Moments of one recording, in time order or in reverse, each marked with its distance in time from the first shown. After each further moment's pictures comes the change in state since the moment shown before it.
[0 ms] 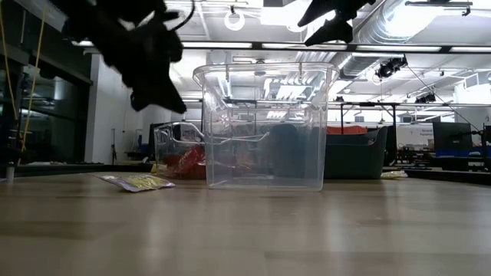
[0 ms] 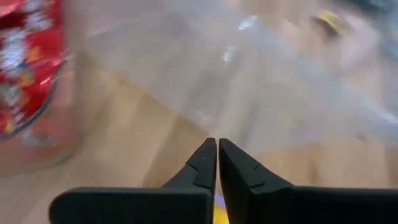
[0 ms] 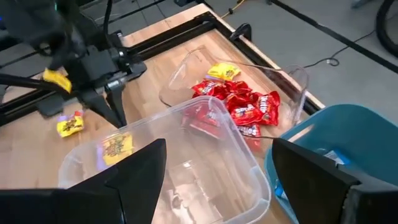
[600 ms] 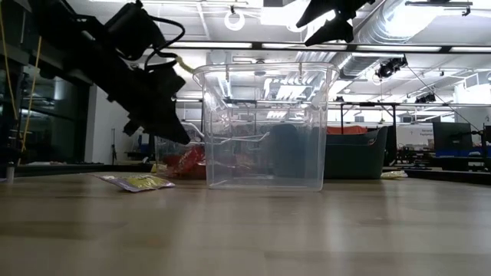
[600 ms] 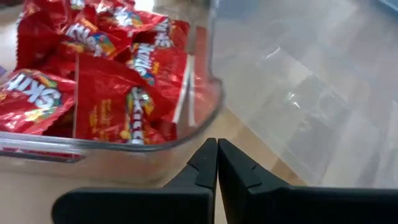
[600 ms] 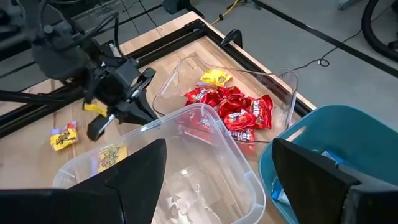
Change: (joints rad) left arm 0.049 0.133 -0.149 0.326 -0.313 -0.082; right arm 0.000 0.000 0.000 0.018 0.043 0.036
